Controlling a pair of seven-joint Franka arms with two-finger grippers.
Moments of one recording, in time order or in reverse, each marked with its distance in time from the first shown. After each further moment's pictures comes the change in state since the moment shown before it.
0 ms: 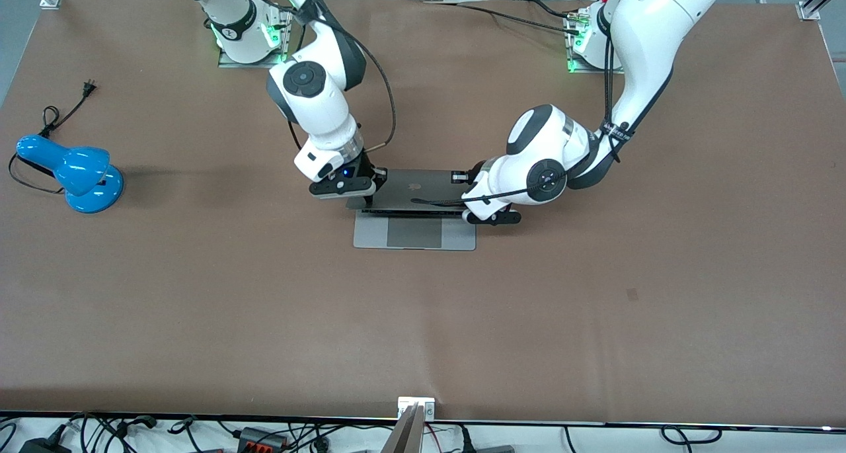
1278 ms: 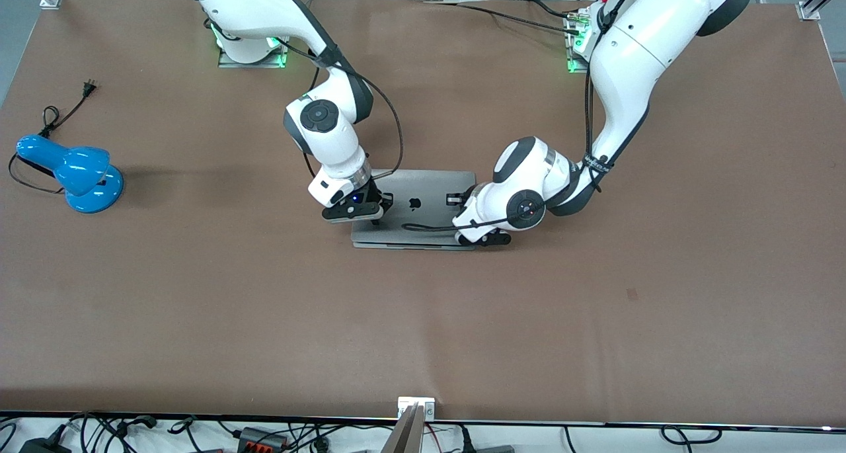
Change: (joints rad) left arm -0.073 0.193 0.062 0.170 0.090 -0.002 -0.018; right arm 0.006 0.198 -0.020 0.052 -0.037 0.177 -0.001
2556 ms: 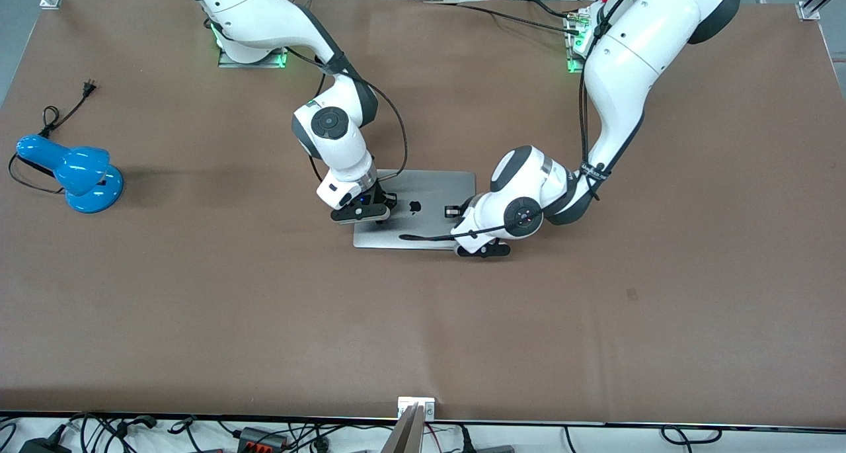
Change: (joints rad) left arm -0.037 0.022 0.046 0.082 0.021 -0.007 -0.005; right arm 0.016 0.040 0.000 0.017 -0.009 -0.013 0.000
